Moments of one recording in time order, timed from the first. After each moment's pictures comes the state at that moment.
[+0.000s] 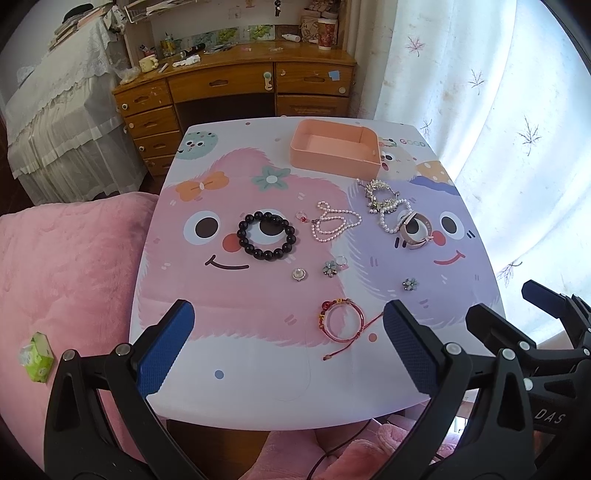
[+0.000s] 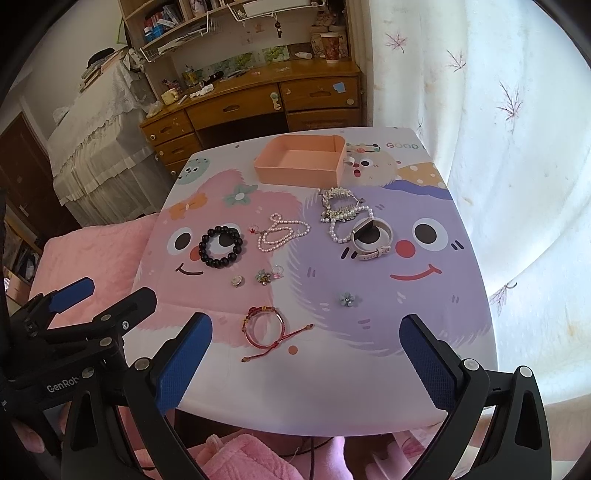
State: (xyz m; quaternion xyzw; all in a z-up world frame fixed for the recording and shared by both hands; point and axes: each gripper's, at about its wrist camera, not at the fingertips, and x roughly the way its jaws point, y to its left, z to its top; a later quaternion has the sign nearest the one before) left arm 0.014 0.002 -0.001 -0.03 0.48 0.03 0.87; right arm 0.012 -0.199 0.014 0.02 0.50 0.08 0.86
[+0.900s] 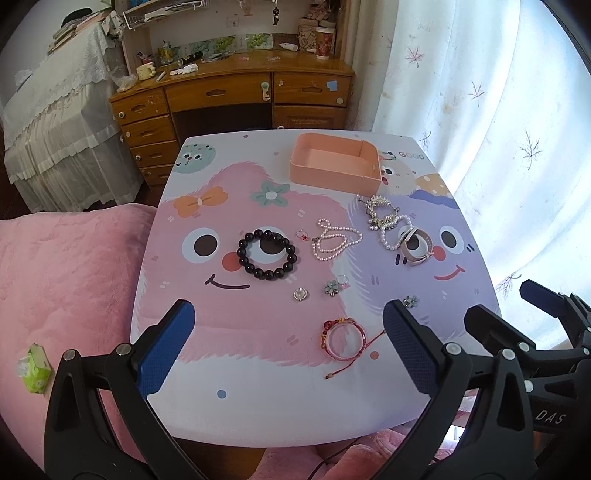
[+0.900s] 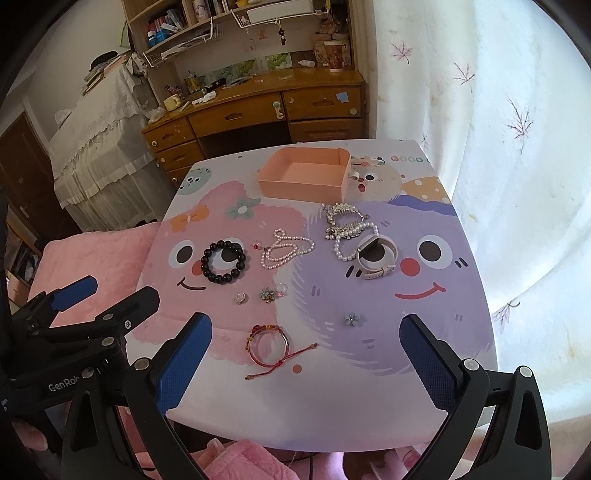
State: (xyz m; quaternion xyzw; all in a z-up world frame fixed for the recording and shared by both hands) left arm 0.033 0.009 0.004 -0.03 0.47 0.02 0.88; right arm 0.031 -0.193 0.022 0.02 0.48 0.08 0.88
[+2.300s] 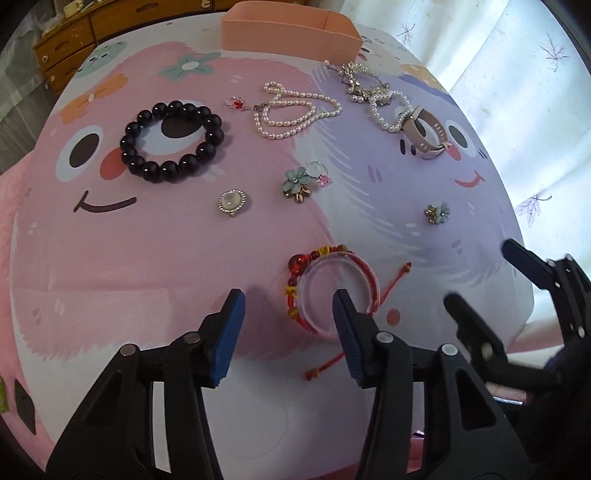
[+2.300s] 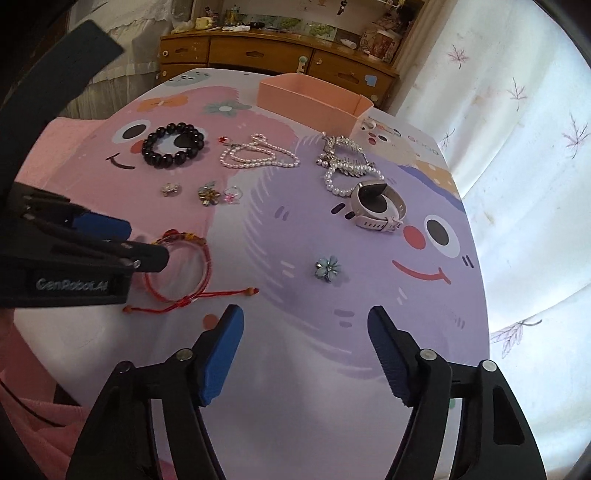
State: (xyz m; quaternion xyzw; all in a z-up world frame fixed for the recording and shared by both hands) left arm 0.078 -0.025 -0.196 -0.05 0.59 -0.09 0.80; right arm 0.034 -0.185 -0.171 -0.19 0.49 0.07 0.85
